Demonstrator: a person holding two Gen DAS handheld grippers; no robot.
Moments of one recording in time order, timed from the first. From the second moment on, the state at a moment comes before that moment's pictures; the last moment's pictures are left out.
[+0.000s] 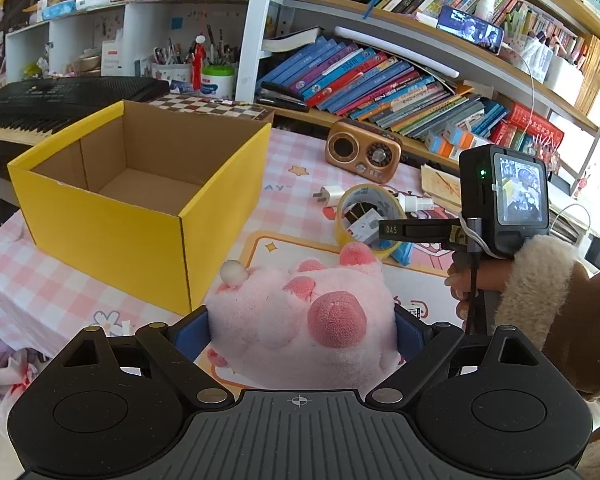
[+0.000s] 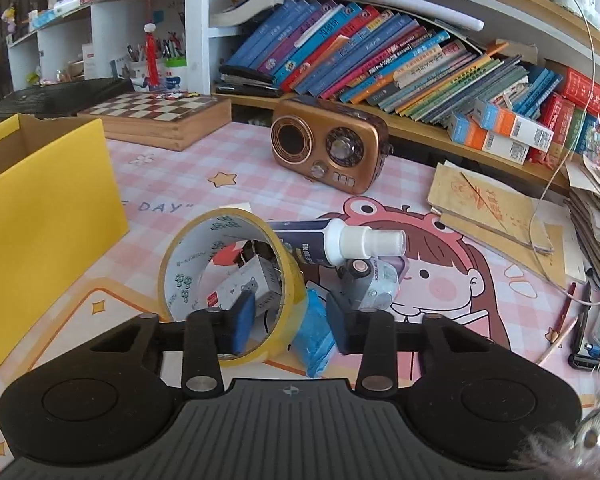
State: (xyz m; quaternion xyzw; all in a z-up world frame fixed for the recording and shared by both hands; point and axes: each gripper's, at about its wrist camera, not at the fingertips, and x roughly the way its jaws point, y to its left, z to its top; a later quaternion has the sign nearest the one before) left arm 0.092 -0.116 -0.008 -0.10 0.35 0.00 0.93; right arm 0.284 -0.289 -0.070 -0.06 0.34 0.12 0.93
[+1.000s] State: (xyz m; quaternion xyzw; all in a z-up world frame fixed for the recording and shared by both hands) left arm 0.071 -0.111 0.001 -0.12 0.30 -0.02 0.95; right arm 0.193 -0.334 -0.016 0.02 0.34 0.15 0.93
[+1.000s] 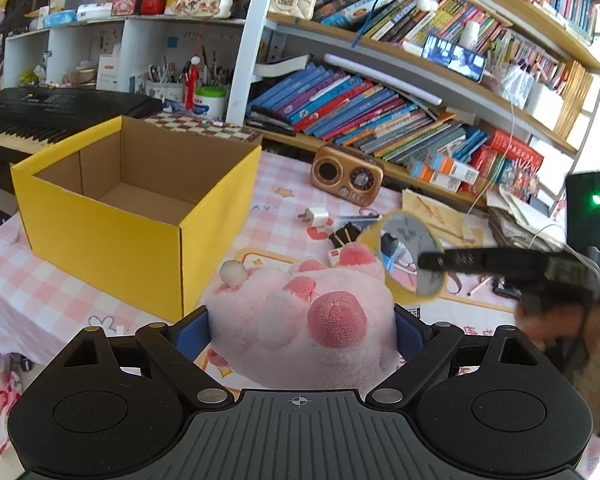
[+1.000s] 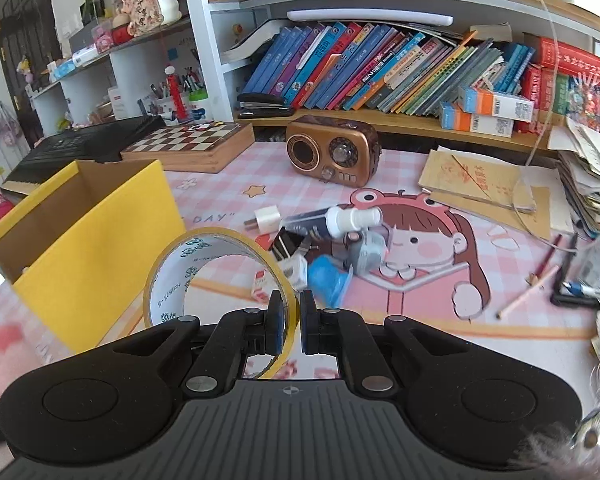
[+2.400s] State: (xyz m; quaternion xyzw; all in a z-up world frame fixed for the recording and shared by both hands) left arm -0.032 0.041 -0.002 -0.13 0.30 -0.10 0.94; right arm -0.022 -0.200 -0.012 0.06 0.37 0.09 0.92
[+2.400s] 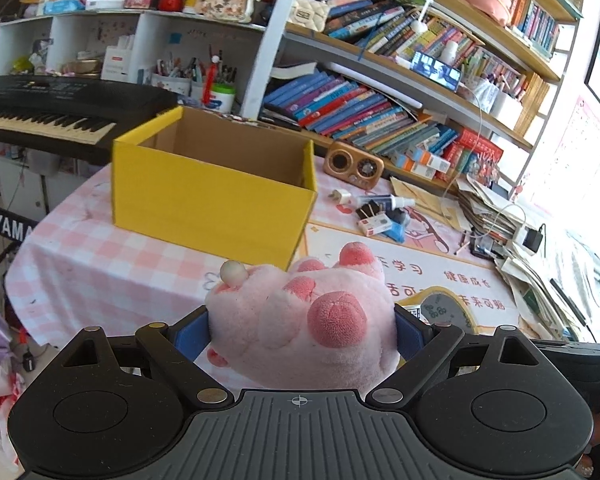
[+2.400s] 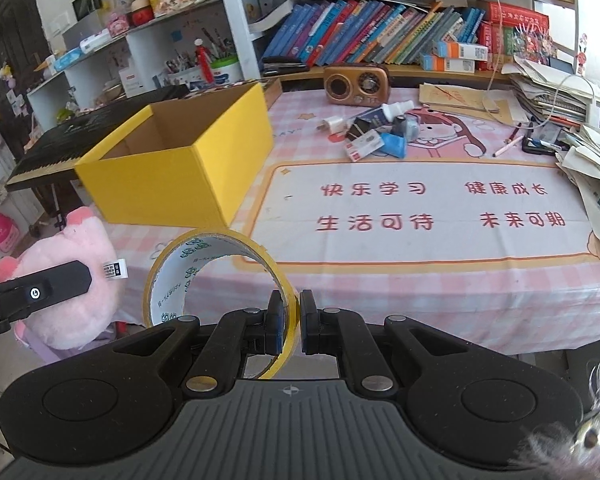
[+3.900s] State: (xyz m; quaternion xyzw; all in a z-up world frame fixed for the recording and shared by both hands) left arm -0.061 0.117 0.000 -0.16 0.28 -0.01 0.95; right arm -0.010 -0.106 -0.015 0.02 0.39 0.19 0.90
